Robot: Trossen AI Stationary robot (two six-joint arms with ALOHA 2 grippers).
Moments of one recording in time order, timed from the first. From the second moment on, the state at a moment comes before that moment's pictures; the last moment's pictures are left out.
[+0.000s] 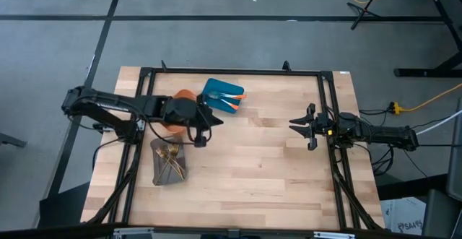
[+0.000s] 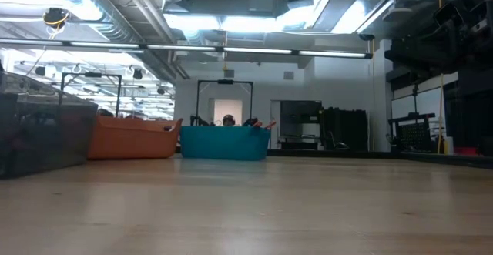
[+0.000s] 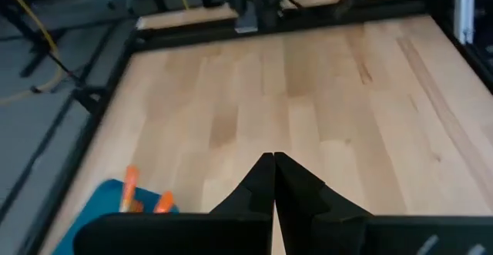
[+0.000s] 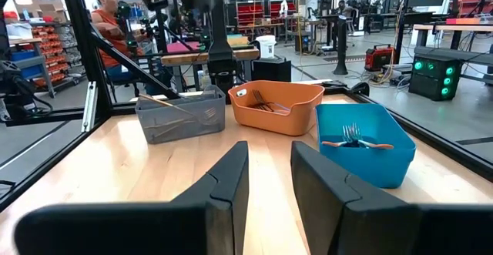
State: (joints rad) left arm -0.08 1.29 1.12 -0.36 -0.20 0.06; right arm -0.03 0.01 0.01 0.02 0.03 0.07
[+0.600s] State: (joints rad) left arm -0.06 0.78 0.52 -0.06 -0.22 -0.06; right arm -0.03 0.01 0.01 0.02 0.01 0.07
